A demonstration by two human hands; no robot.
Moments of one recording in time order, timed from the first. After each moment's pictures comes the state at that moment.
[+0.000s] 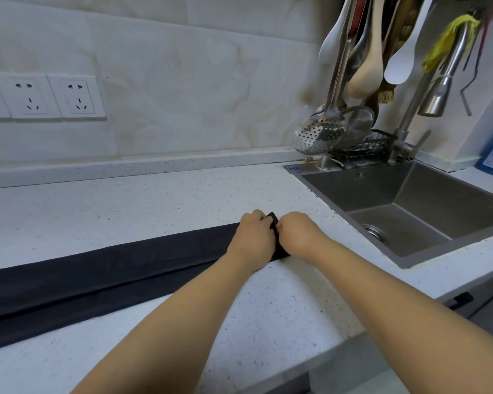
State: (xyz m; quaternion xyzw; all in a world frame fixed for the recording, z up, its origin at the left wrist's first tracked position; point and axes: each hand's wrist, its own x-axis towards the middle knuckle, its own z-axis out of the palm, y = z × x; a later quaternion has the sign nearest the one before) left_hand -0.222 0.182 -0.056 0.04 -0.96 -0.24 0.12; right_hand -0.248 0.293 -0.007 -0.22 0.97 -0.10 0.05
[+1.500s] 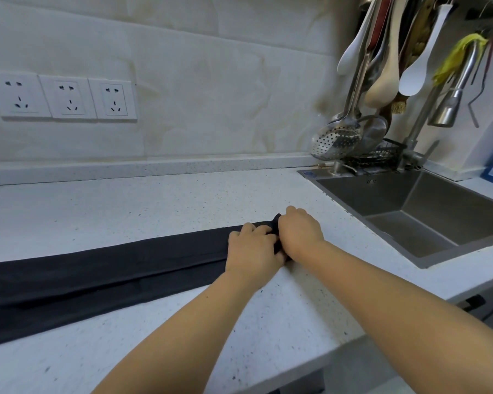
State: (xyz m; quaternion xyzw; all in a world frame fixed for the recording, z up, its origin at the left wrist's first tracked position) left_hand -0.152 0.158 -0.058 0.05 -0.98 -0.10 0.15; right_hand -0.213 0.245 -0.011 -0.24 0.97 0.06 -0.07
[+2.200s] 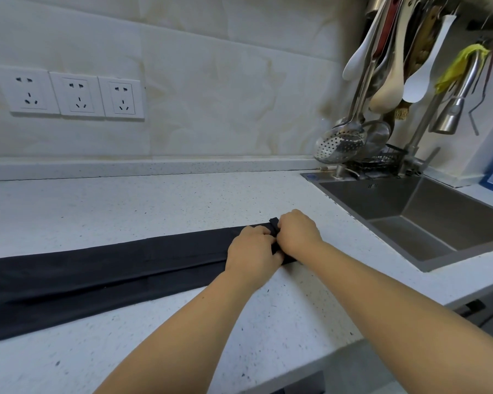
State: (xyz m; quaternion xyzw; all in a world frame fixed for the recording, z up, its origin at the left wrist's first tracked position) left_hand -0.142 0.146 -0.054 0.04 -0.97 -0.21 0.15; right_hand -0.218 0.235 -0.012 -0.20 0.98 -0.06 -0.03
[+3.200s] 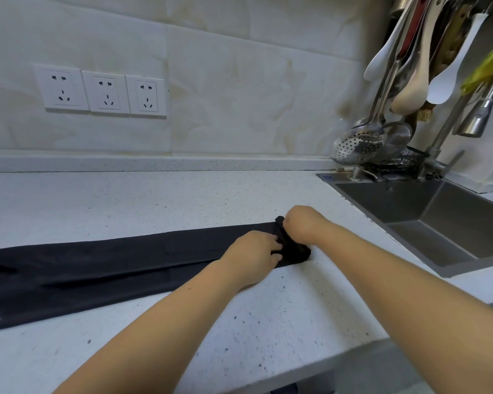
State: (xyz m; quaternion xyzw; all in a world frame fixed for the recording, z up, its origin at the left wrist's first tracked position) left_hand -0.117 0.114 -0.043 -0.01 -0.98 -0.19 0.04; right_hand -0.224 0.215 0.003 -0.21 0.97 -0.05 0.06
